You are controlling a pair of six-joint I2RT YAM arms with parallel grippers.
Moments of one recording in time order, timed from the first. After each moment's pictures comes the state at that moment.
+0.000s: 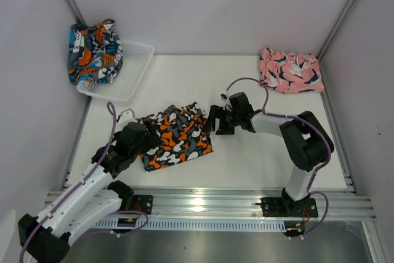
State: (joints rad) left arm -0.54 0.72 0.58 -0.63 -0.38 -0.76; right arm 0.53 1.77 0.93 0.01 -0.44 0.62
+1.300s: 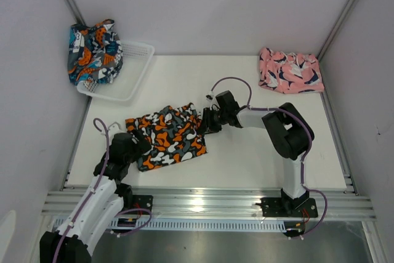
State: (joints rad) left arm -0.19 0.61 0.25 -0.39 -0.22 -0.74; right arm 0.60 2.00 1.14 0.03 -0.58 0.57
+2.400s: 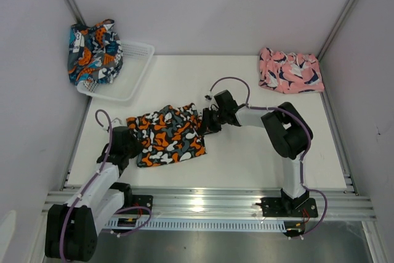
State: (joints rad) left arm -0.08 0.85 0.26 -0.19 -0.08 -0.72; right arm 0.61 2.02 1.18 -0.04 -0.56 0.56
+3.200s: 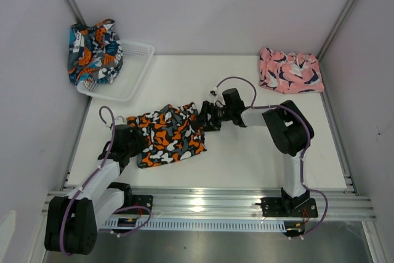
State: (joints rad) left arm -0.08 0.92 0.28 -0.14 -0.05 -0.65; right arm 0.54 2.05 1.12 0.24 -0.79 0.71
